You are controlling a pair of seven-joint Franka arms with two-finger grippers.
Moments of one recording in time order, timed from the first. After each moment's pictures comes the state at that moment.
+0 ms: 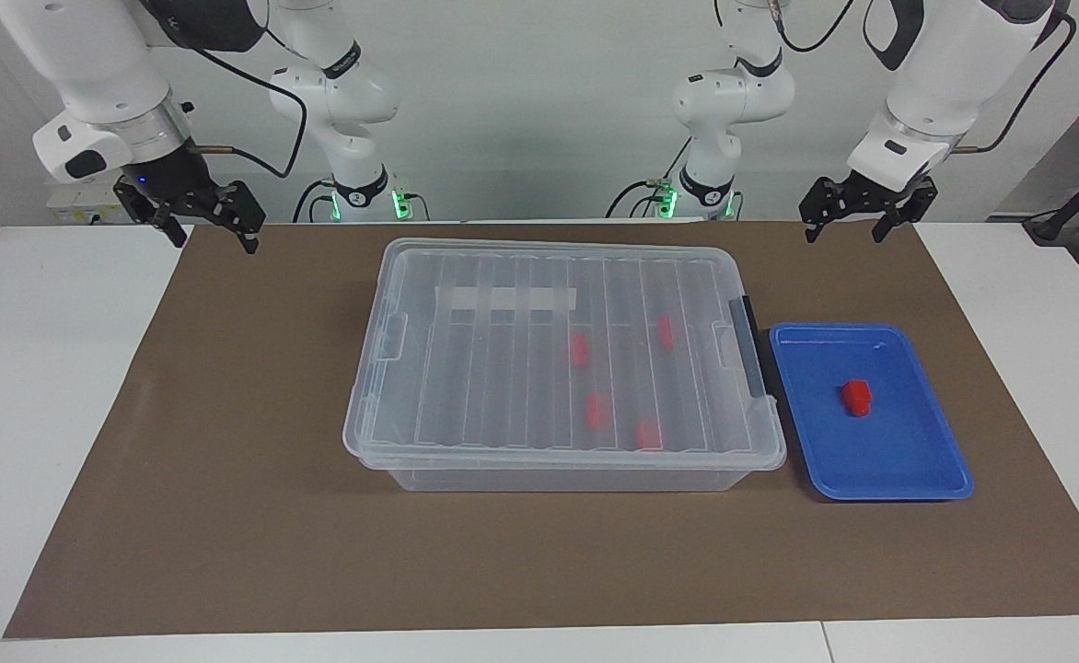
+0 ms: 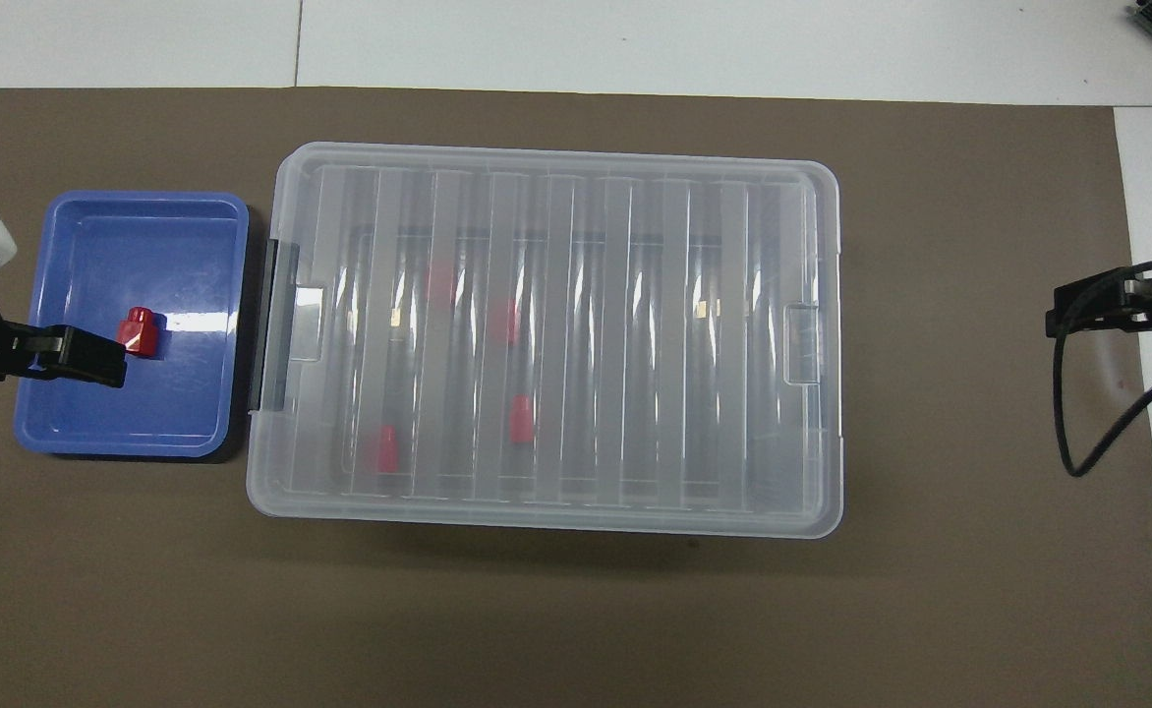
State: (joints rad) left arm 0.07 -0.08 -0.16 -1.69 0.03 1.53 0.03; right arm -0.03 -0.01 0.02 -1.57 -0.02 1.55 0.09
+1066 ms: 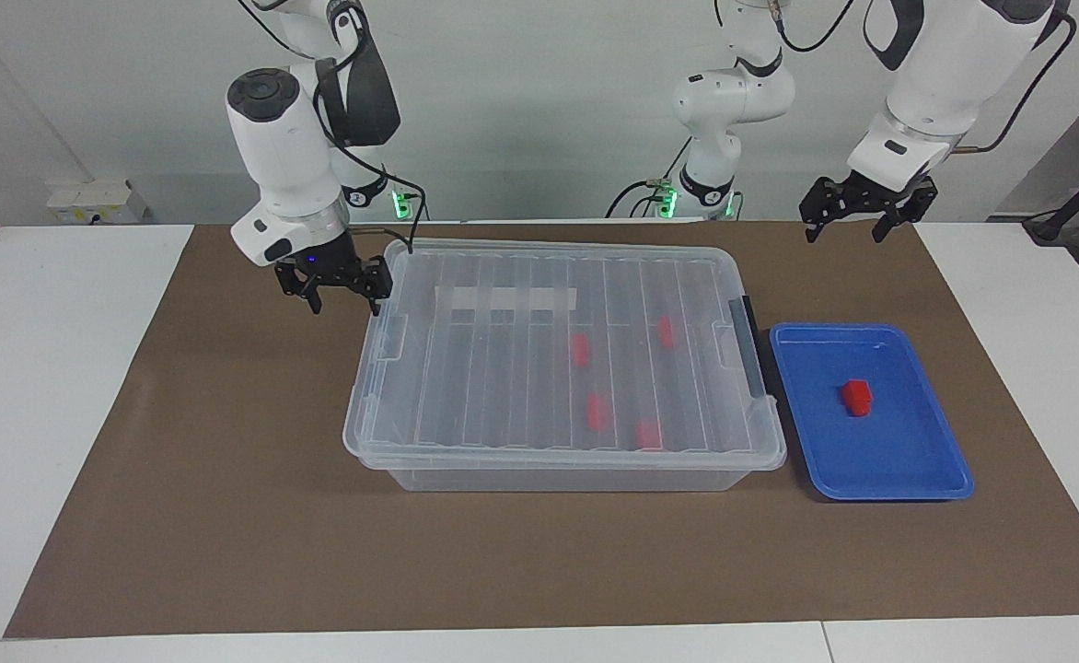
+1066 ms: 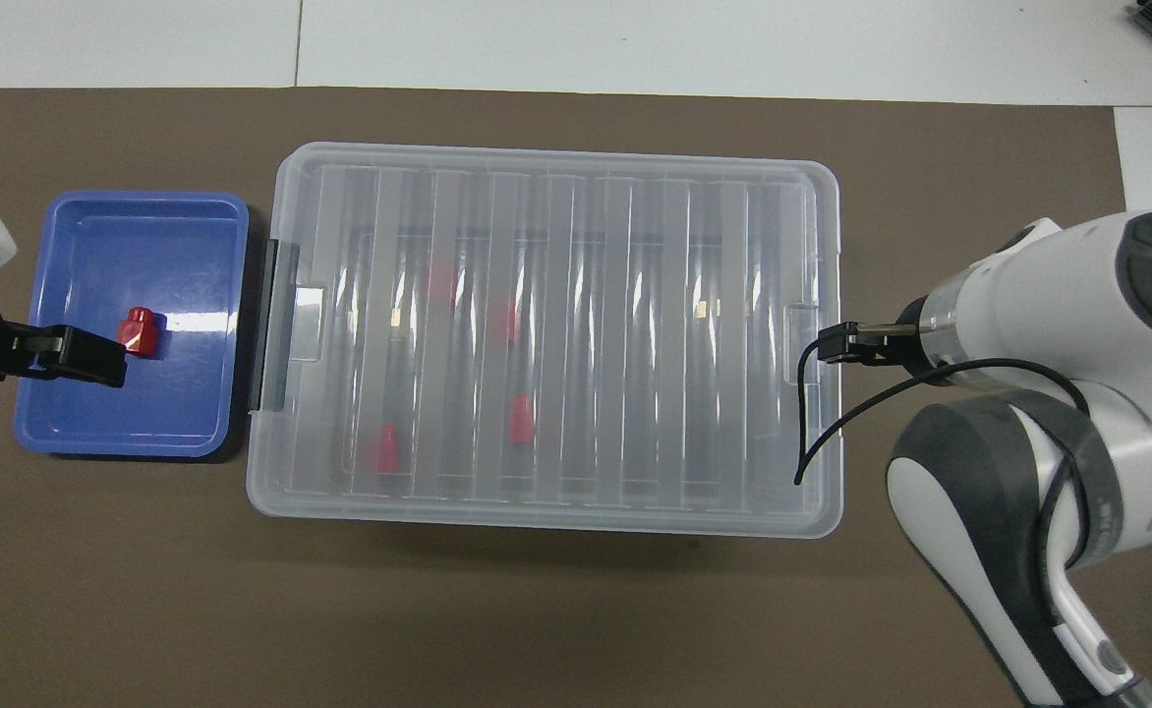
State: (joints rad) left arm 0.07 -0.08 -0.16 -1.69 0.03 1.53 0.03; right arm 0.18 -0.04 0.03 -1.97 -0.02 1.97 0.31
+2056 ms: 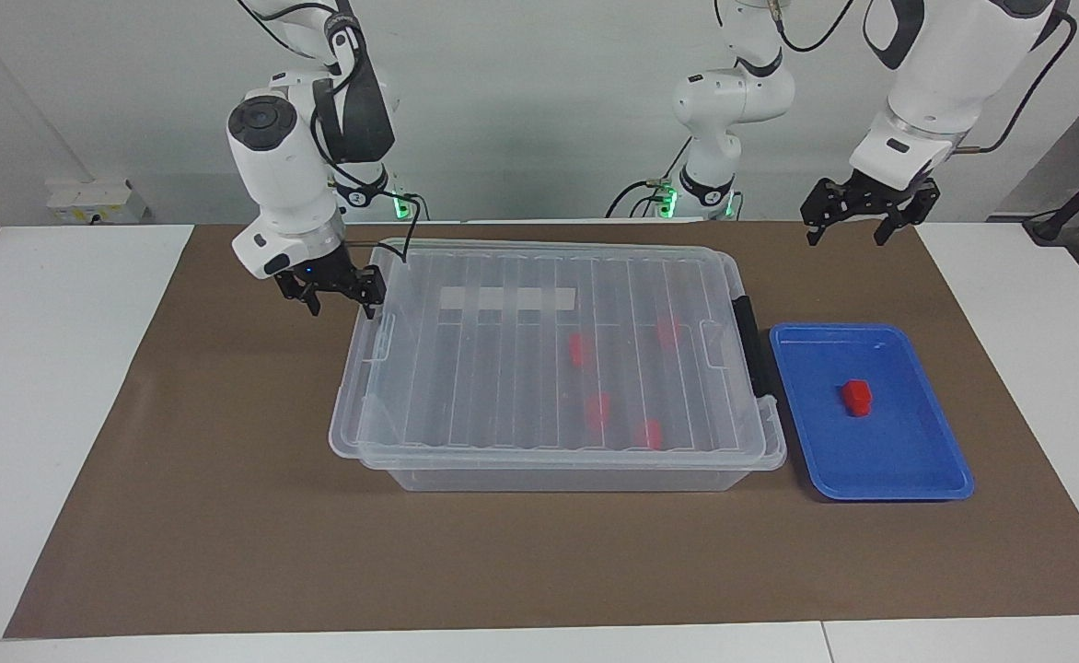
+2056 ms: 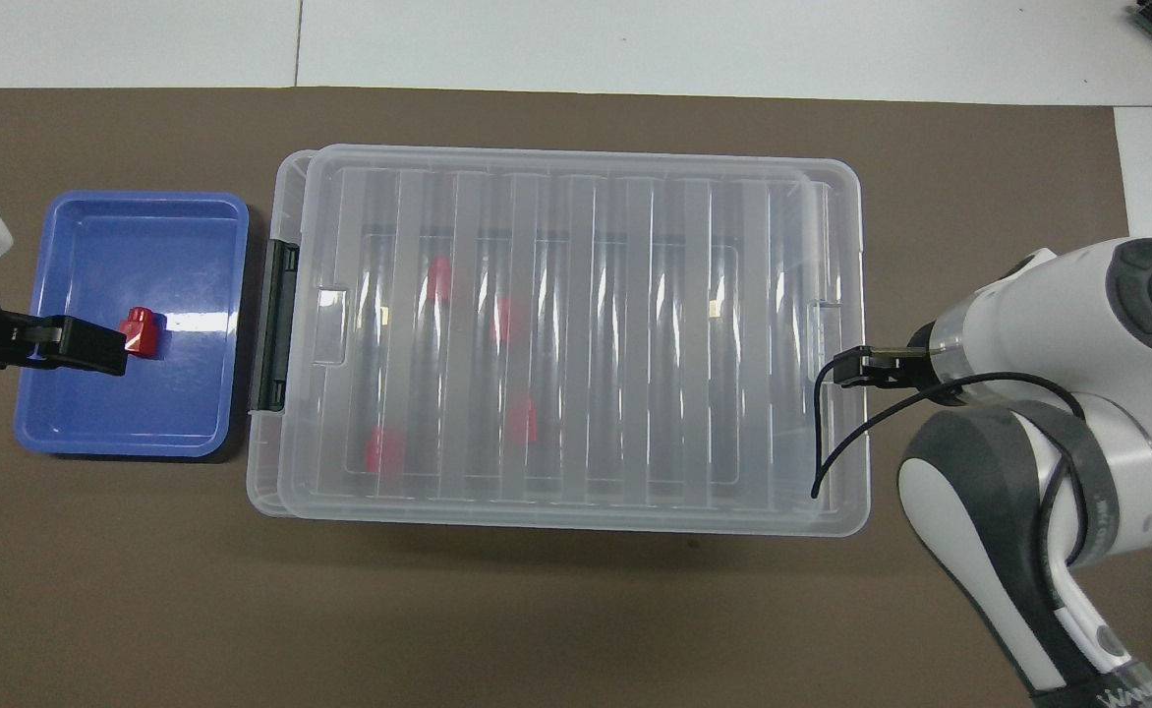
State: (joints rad) left arm 0.07 -0.08 -0.16 -1.69 0.02 1.57 0.03; right arm 0.12 -0.06 0.03 -2.05 -0.02 1.97 0.23
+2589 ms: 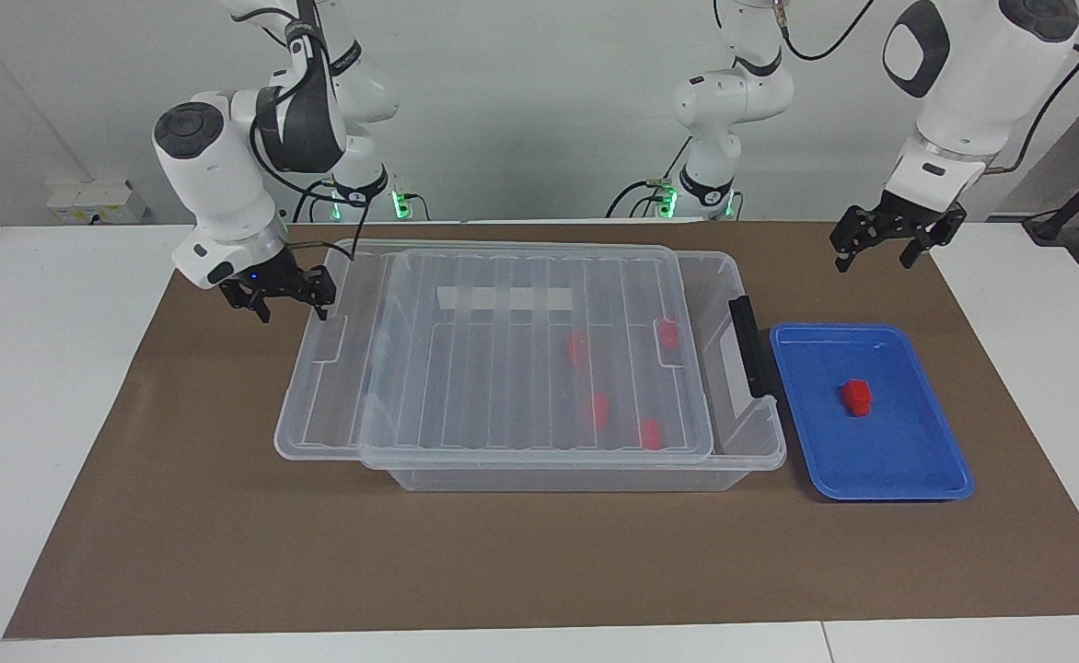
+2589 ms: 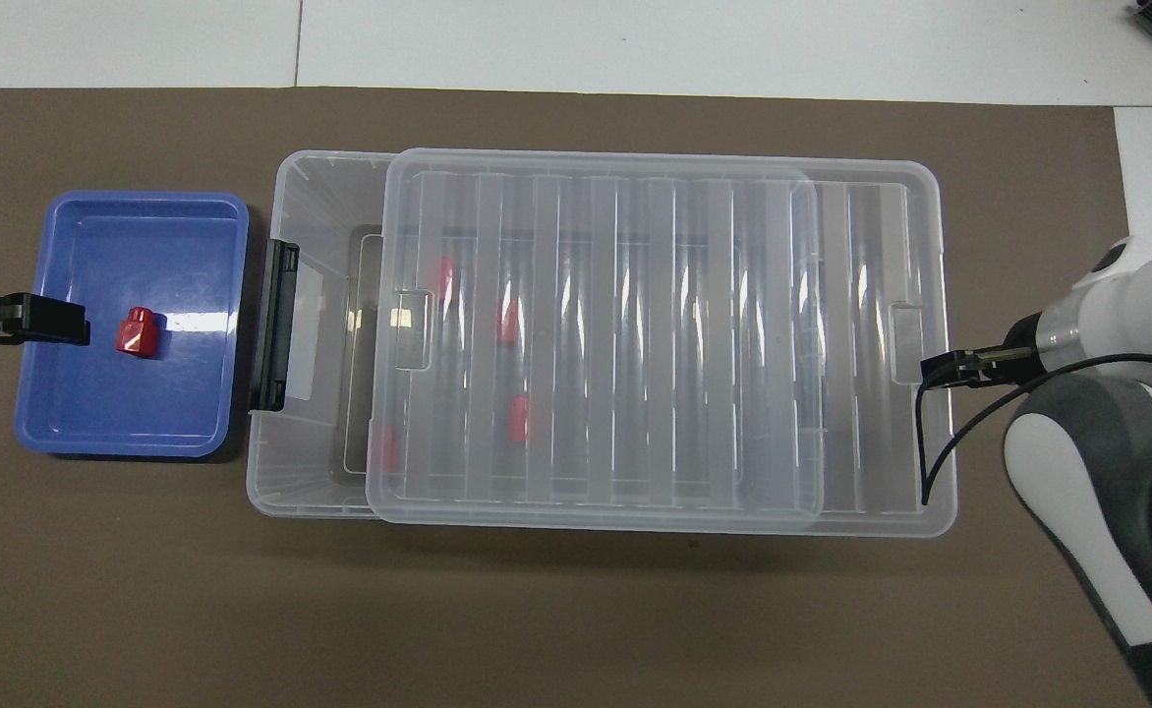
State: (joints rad) left arm 0.17 -0.09 -0.15 -1.81 0.02 1.79 0.03; right arm -0.05 -0.06 0.03 -2.05 -0.02 1.96 -0.08
